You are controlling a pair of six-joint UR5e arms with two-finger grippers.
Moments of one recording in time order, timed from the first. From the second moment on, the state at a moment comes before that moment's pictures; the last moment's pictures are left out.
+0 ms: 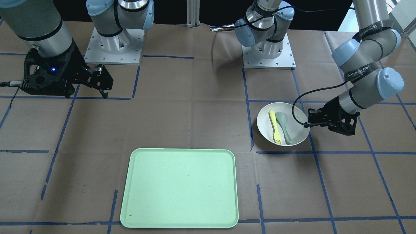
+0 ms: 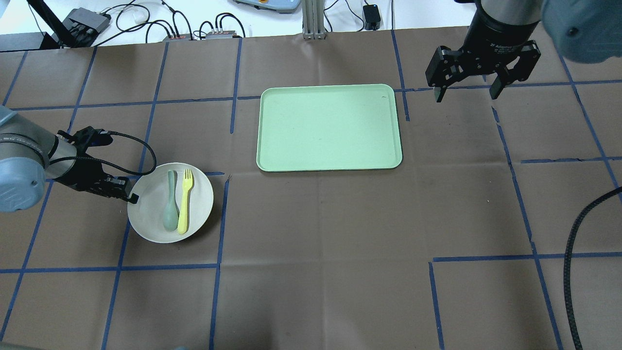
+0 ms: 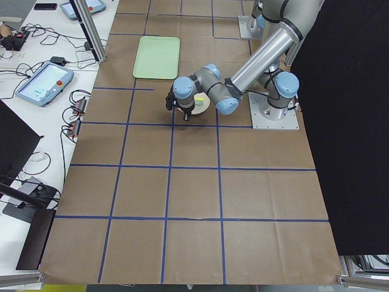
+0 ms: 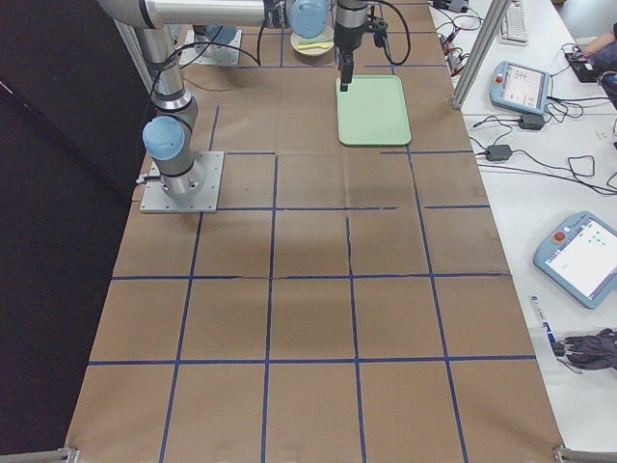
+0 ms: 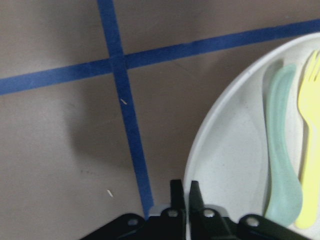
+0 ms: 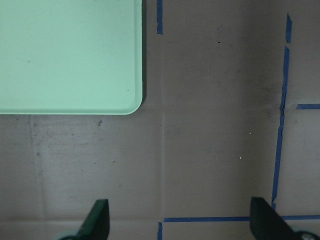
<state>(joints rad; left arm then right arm) -1.02 -1.77 -2.04 -1.13 1.34 0.70 1.55 -1.49 1.50 -1.57 -1.58 -0.02</state>
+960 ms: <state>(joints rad) -1.38 -1.89 -1.78 -1.16 1.23 0.26 1.55 -1.49 1.50 -1.57 -1.58 -0.02</state>
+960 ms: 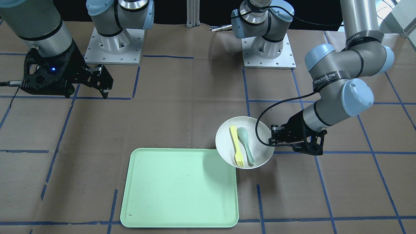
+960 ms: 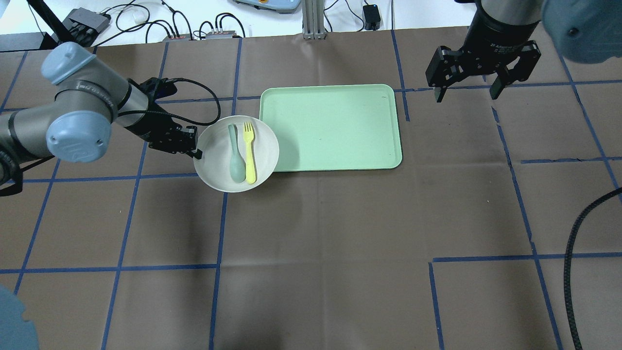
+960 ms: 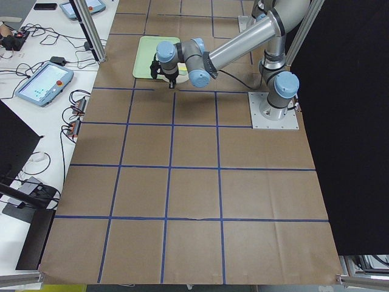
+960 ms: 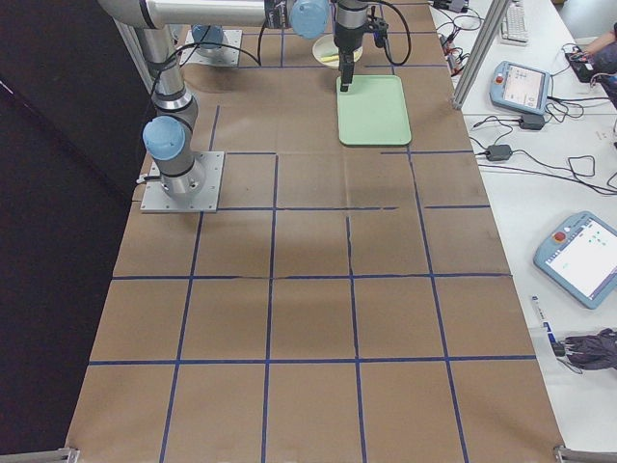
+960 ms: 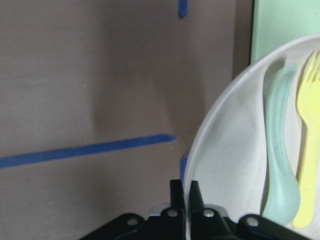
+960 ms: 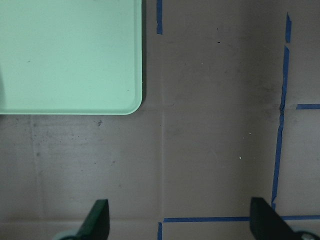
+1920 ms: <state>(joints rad) -1.64 -2.26 -1.38 -1.15 1.20 0.02 1.55 -1.49 1.50 -1.57 -1.58 -0.02</state>
